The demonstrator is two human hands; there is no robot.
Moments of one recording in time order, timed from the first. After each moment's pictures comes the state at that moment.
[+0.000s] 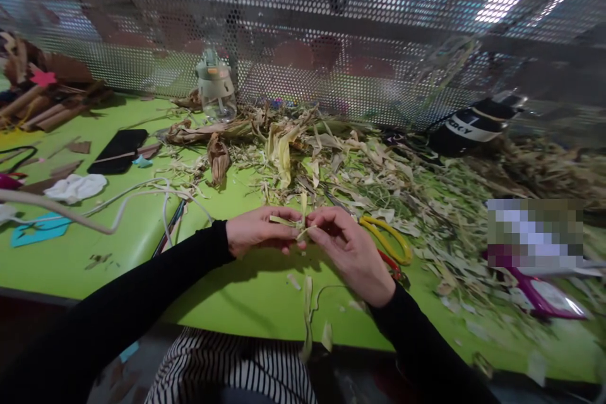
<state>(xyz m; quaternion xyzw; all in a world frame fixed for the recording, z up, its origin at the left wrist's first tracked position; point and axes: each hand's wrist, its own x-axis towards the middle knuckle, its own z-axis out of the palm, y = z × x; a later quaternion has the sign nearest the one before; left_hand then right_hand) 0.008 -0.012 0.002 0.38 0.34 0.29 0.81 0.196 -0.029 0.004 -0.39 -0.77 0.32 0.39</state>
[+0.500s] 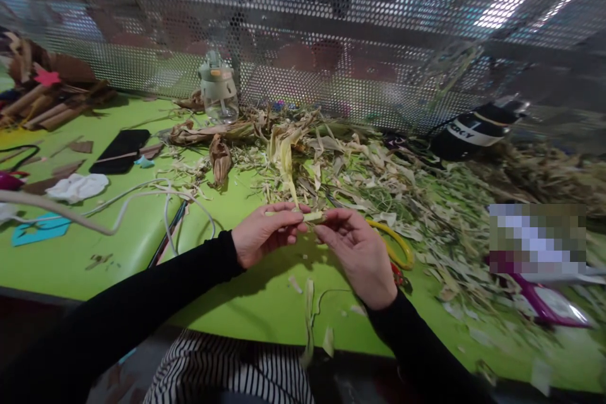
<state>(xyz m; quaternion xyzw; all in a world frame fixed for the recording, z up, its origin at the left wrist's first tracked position) 0.021 -0.018 -0.001 0.27 0.35 0.42 0.80 0.194 -0.029 -0.005 -0.42 -0.66 0.39 0.48</state>
